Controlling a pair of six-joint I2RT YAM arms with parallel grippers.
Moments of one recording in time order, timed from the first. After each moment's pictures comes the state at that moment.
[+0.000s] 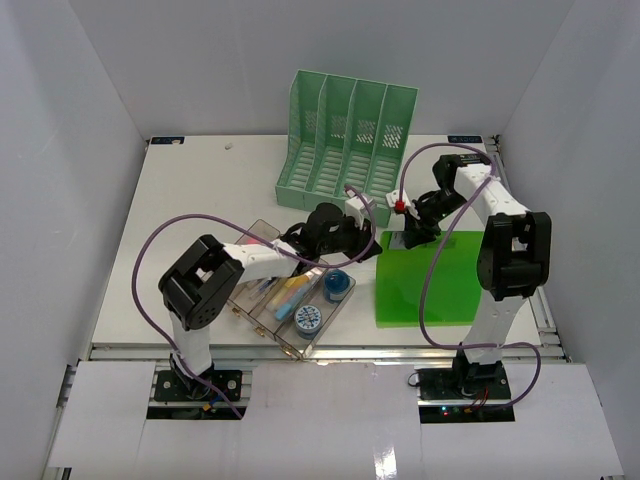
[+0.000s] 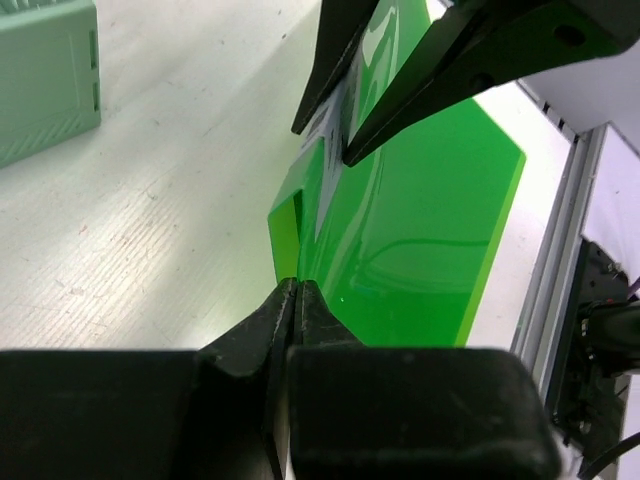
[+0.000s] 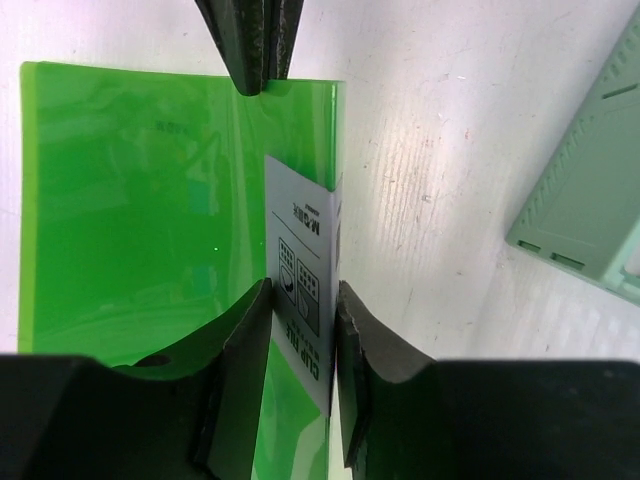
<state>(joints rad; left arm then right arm) -0.82 1.87 1.09 0.45 0.35 -0.34 0.13 1.92 1.56 -1.35 -0.73 -1.71</state>
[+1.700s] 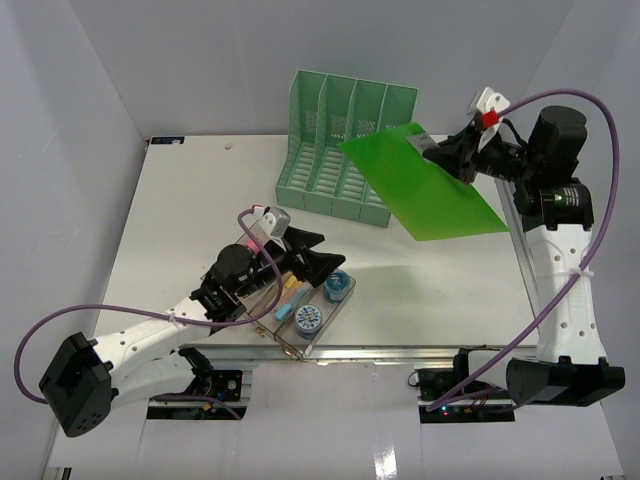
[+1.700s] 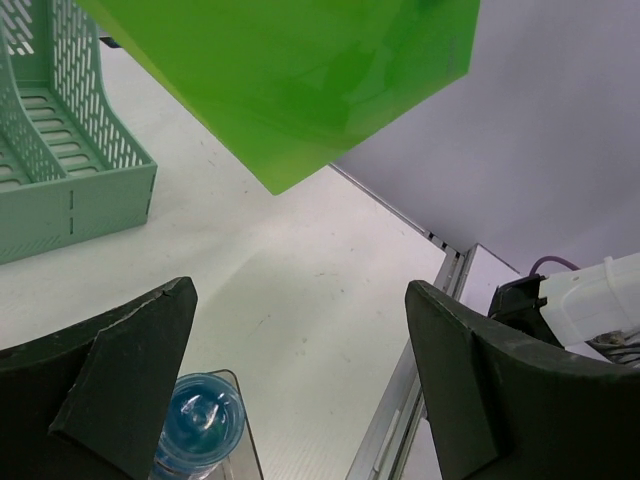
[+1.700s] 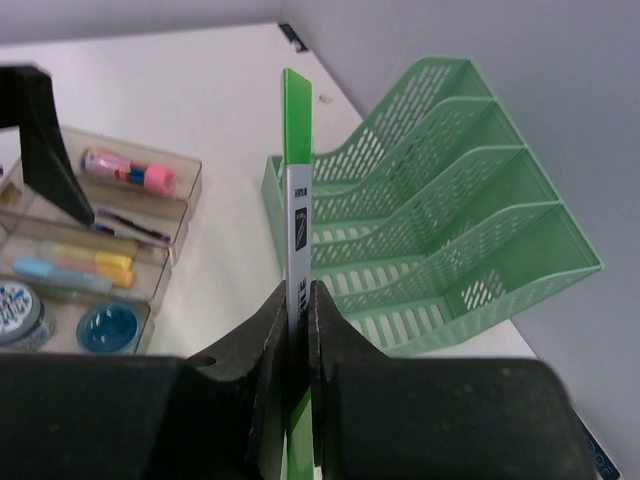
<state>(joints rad) -0.82 1.03 0.56 0.59 0.20 -0.42 0.02 1.20 1.55 -0.58 -1.02 -0.49</state>
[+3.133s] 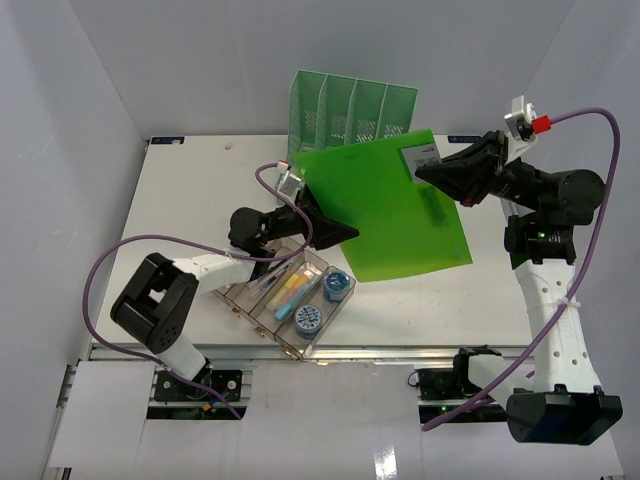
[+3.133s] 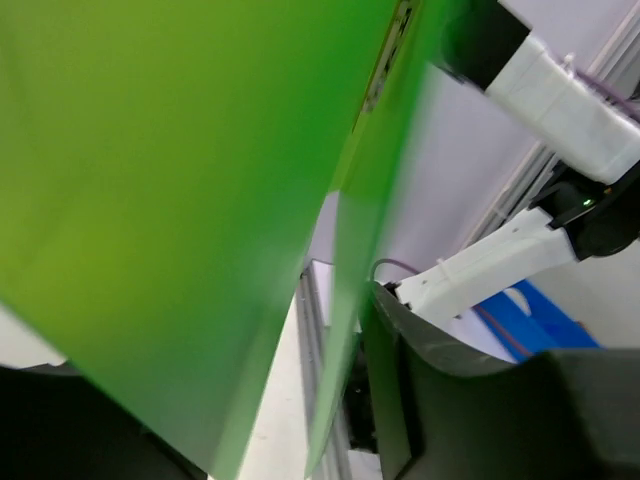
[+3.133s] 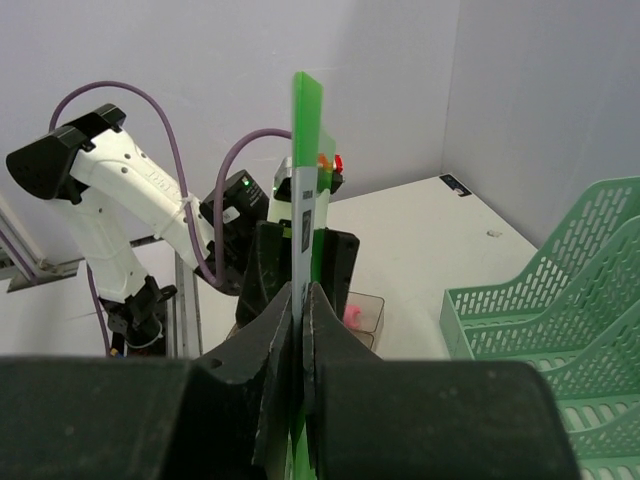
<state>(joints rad) -0.62 1.60 0.82 1.37 0.85 -0.86 0.02 1.03 1.19 0.51 -1.23 0.70</state>
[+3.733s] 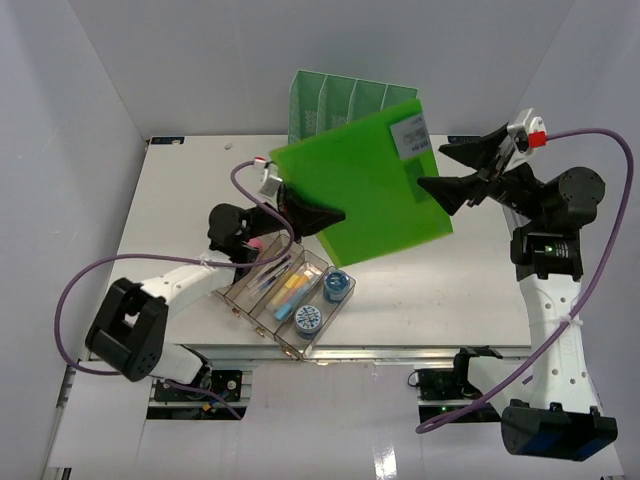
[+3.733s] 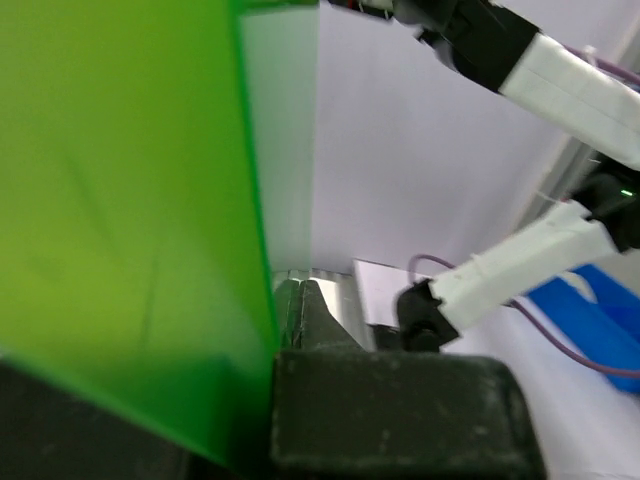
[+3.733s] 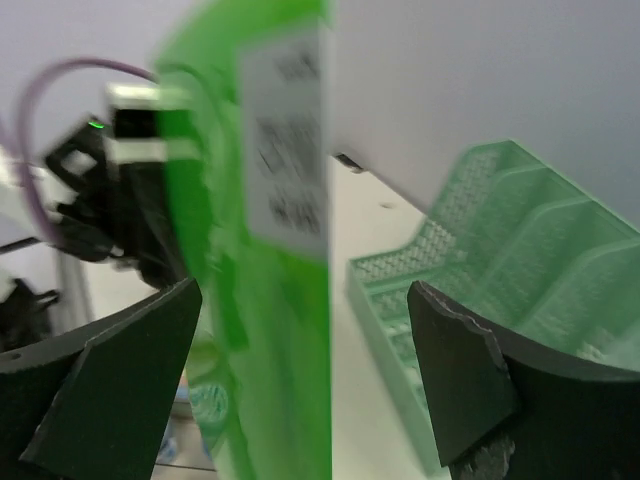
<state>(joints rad) -0.56 1.43 0.81 1.21 0.85 -0.69 -0.04 0.96 1.16 0.19 -1.06 0.32</state>
